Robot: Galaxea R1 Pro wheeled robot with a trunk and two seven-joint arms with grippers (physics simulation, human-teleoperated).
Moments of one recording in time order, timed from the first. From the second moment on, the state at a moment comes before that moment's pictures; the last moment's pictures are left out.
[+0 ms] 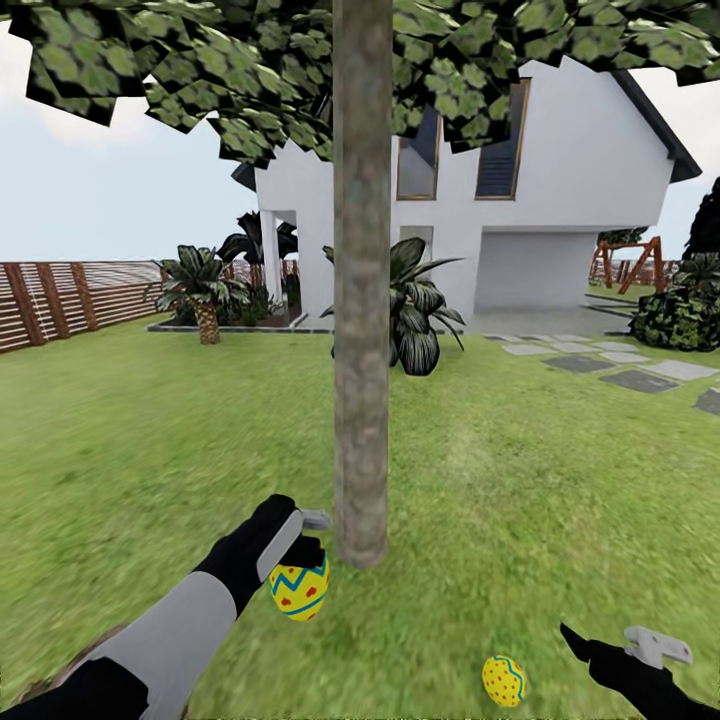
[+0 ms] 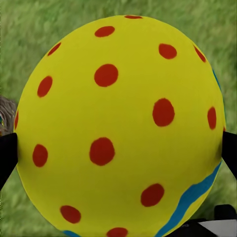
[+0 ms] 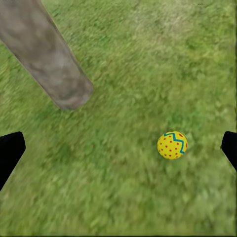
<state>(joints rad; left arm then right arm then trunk) -0.79 -0.10 -0.38 -0.62 0.46 0.96 0.32 -0.05 -0.04 -0.61 -1.32 0.03 0.47 0.50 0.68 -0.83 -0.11</state>
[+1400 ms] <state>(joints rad) -0.79 -0.10 -0.41 -0.63 0.47 0.95 0.32 -0.05 -0.04 -0.61 -1.27 0.03 0.40 0.50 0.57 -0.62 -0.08</state>
